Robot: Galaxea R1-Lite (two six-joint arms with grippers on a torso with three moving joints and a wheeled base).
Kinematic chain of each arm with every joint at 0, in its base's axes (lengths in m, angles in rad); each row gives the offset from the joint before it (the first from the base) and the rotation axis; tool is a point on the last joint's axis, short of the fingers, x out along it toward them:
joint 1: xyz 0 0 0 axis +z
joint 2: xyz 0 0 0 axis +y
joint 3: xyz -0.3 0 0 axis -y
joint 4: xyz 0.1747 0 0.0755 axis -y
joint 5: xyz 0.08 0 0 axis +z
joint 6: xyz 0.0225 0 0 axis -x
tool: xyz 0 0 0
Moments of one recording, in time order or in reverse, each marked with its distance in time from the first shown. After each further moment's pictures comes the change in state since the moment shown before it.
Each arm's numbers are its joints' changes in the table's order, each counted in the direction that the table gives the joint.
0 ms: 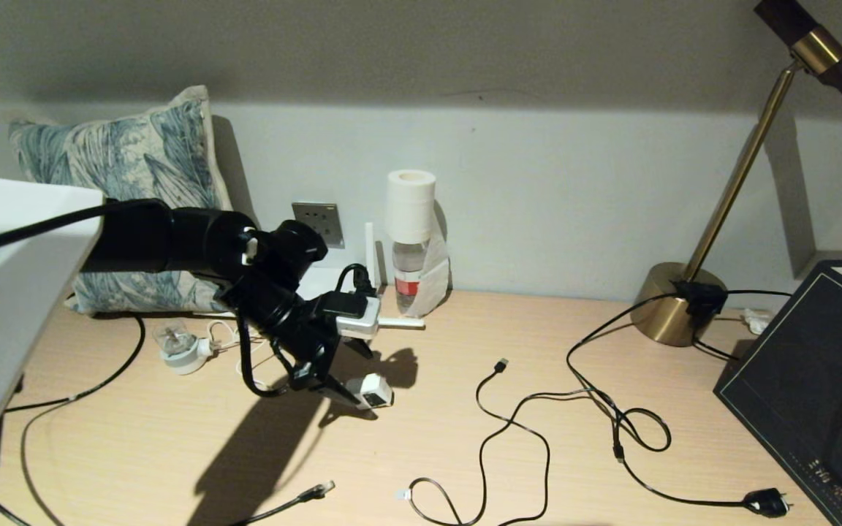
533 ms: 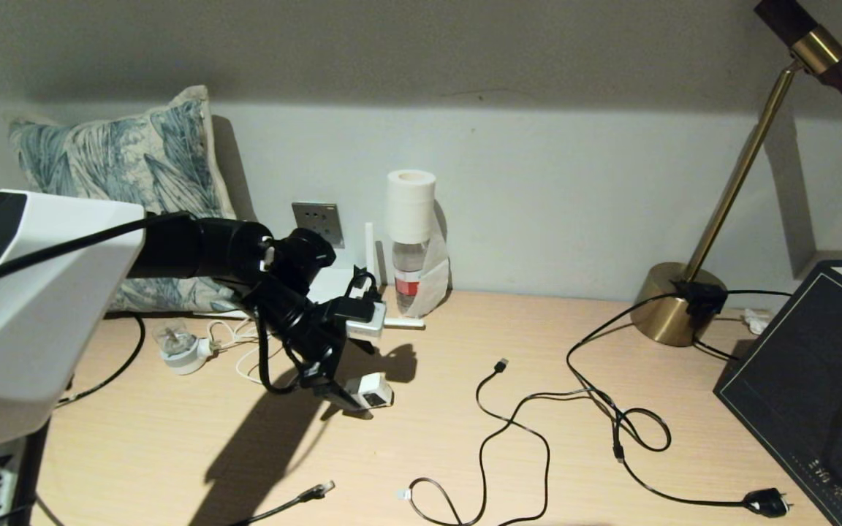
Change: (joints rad) left arm 0.007 0.078 0.065 0.004 0.039 0.007; right arm 0.000 0.000 0.000 0.000 0.000 0.000
